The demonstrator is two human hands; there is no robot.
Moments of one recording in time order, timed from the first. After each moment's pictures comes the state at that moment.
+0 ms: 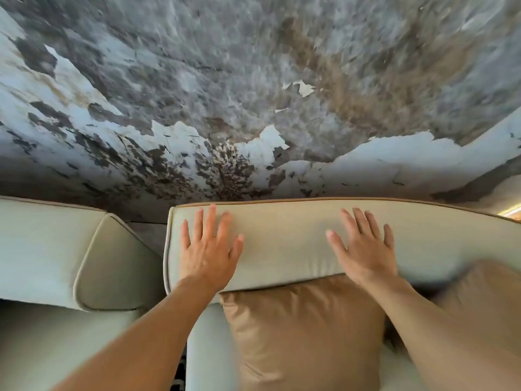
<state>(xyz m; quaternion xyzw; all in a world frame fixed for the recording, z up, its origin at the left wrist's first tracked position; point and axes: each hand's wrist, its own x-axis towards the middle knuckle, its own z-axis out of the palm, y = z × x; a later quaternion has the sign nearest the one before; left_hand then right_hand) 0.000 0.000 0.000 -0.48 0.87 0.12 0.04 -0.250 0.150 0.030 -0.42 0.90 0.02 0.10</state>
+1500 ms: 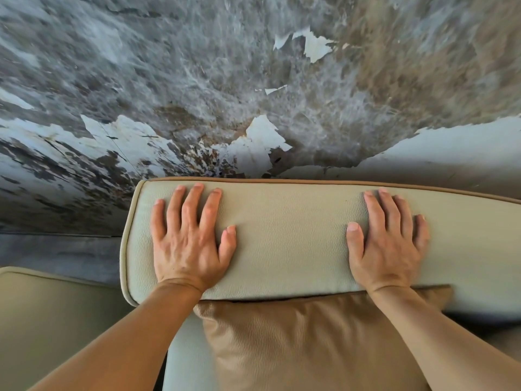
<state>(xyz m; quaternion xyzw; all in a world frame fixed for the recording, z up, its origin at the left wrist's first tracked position) -0.091 -0.092 -0.071 -0.47 0.86 -0.05 -0.19 -0.334 0.064 -0.078 -0.40 0.89 -0.14 -0.19</state>
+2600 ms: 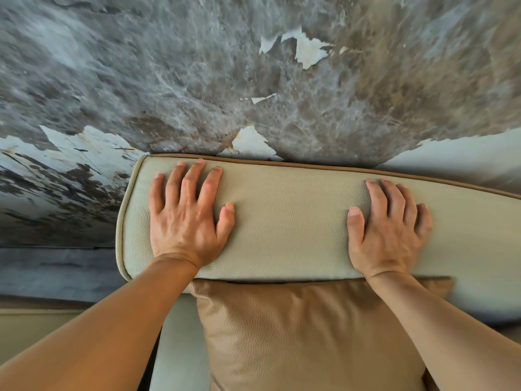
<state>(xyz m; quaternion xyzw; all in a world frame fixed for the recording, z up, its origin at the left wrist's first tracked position) -0.142 -0.149 -0.072 -0.44 0.88 -0.04 -0.20 -0.374 0.023 -0.077 -0.37 0.90 -0.14 -0.19</state>
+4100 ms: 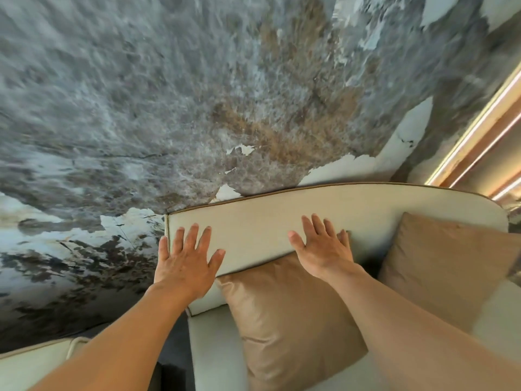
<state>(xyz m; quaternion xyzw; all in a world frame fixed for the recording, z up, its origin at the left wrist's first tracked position) -0.045 -0.115 0.062 -0.33 0.93 0.08 0.12 -0.228 0.078 0.085 -0.28 0.95 0.01 0.16</state>
